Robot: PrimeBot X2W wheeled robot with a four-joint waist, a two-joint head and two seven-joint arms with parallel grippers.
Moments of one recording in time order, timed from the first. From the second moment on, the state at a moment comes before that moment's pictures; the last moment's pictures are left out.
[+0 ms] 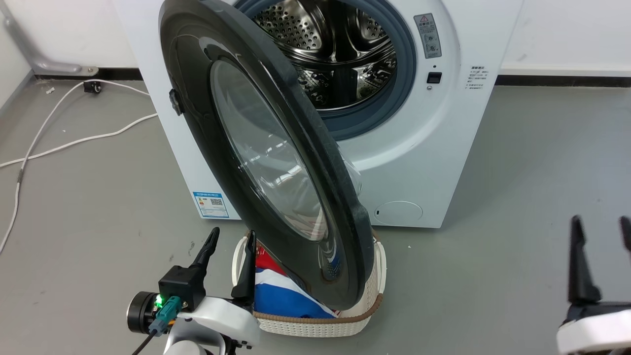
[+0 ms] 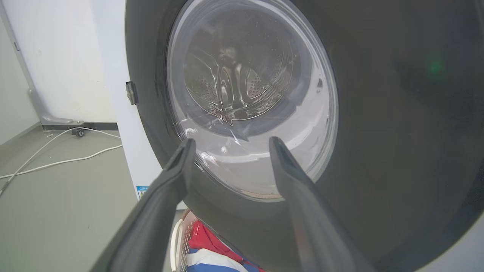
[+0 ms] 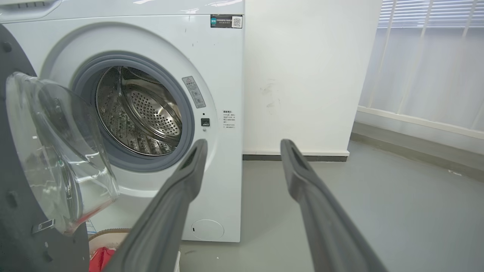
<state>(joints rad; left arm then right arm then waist) -0.12 0.05 -0.14 0.28 -0.17 -0.08 -0.26 0.09 -0.06 -0.22 -0.25 0.10 0.13 -0.03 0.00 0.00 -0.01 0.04</state>
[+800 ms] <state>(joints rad) -0.12 0.05 -0.13 0.30 -0.16 -0.09 -0.26 0.14 -0.05 -0.11 -0.07 0.07 0.13 -0.11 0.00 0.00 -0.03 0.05</state>
